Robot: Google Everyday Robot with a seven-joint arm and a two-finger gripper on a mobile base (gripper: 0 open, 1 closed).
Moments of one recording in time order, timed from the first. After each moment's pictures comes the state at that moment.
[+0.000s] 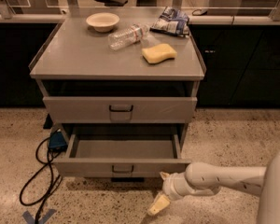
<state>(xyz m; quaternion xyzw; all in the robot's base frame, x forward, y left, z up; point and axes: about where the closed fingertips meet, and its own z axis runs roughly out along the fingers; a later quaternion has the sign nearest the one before) 0.477 -0.075 0.347 -0.52 0.79 0.22 0.24</state>
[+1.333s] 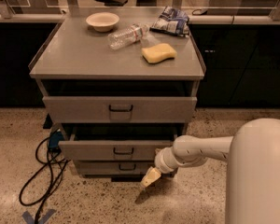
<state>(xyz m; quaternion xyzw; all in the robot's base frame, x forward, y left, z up) 0.572 -0.053 0.392 -0.51 0.81 0.18 0.24</state>
